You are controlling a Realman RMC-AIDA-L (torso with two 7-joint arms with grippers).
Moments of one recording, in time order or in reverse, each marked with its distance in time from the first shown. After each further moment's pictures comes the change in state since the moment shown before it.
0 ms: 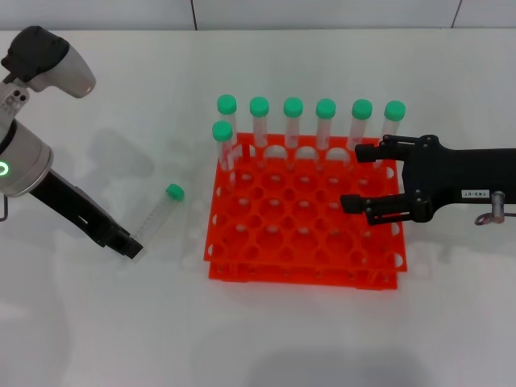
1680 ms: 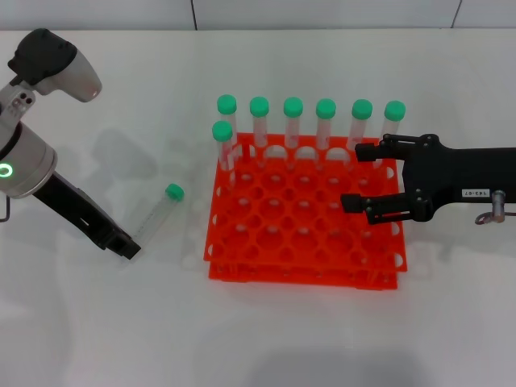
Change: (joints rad) left arm -0.006 -0.002 0.026 -0.011 0.003 -0.011 0.002; right arm 0.001 0.000 0.003 0.000 0.000 -0.002 0.000
